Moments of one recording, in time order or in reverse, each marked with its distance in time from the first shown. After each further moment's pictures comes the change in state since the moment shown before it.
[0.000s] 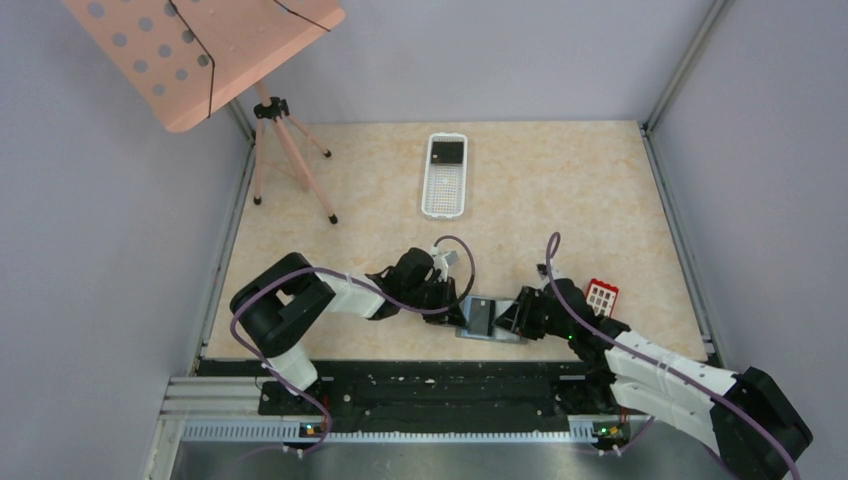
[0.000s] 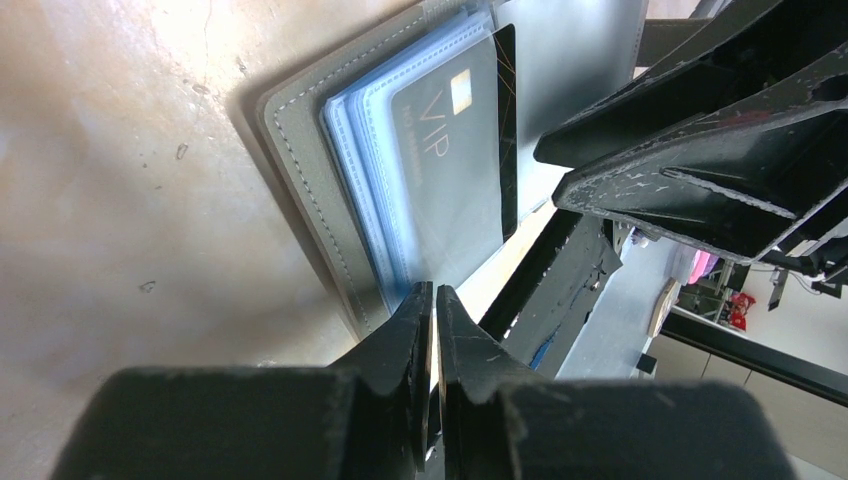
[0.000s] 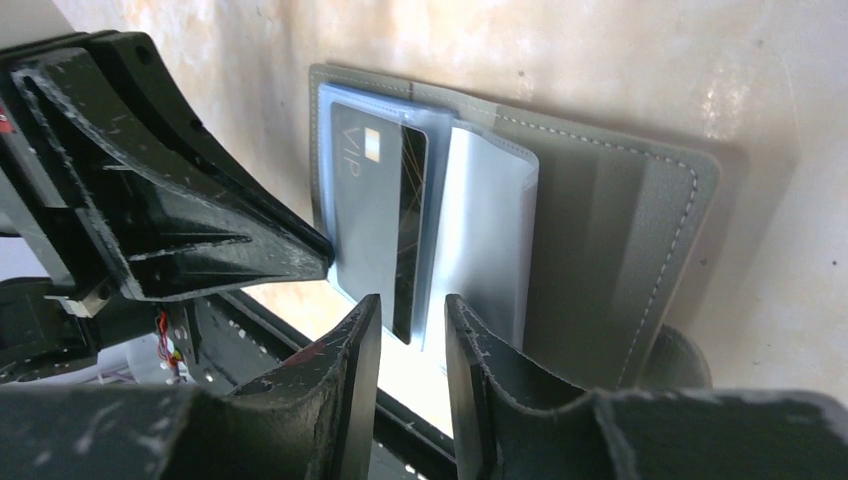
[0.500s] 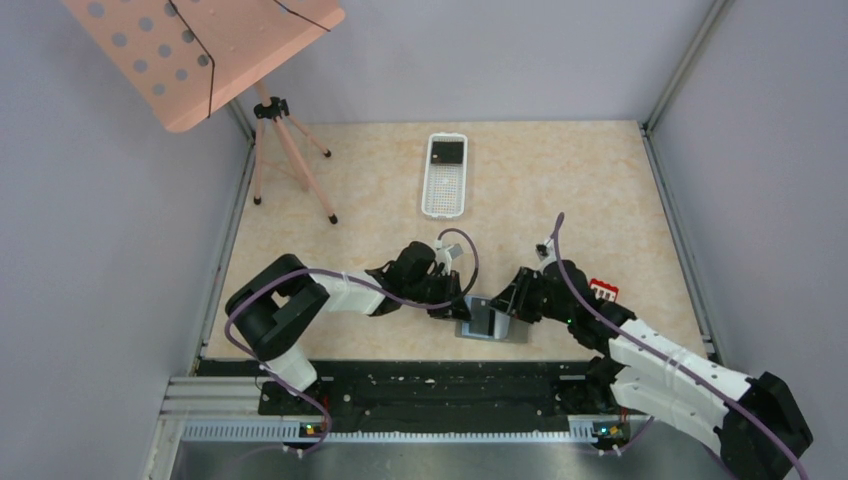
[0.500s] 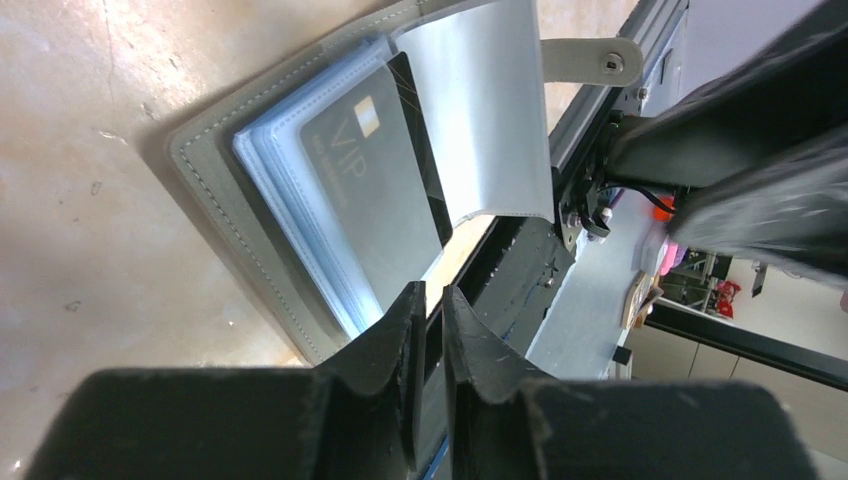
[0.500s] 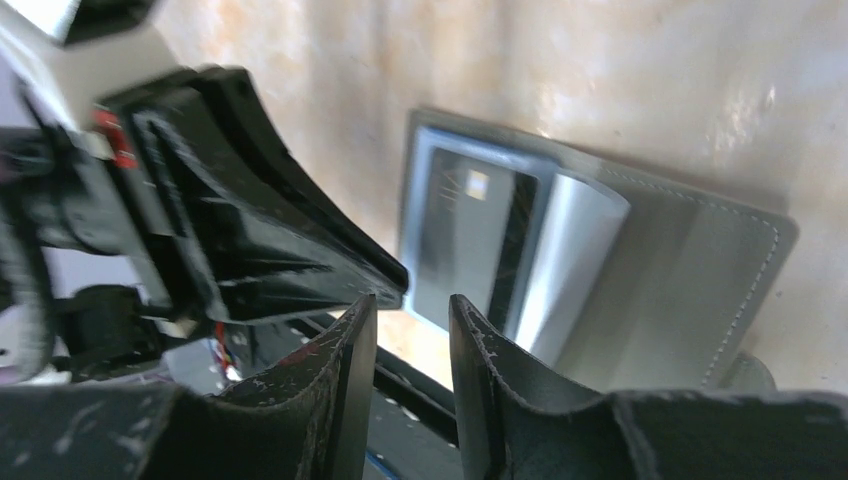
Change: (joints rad) left arm -0.001 -0.027 0.042 -0.012 0.034 -0.021; right arm 0.000 -0.007 0.185 -0.151 0.006 0.014
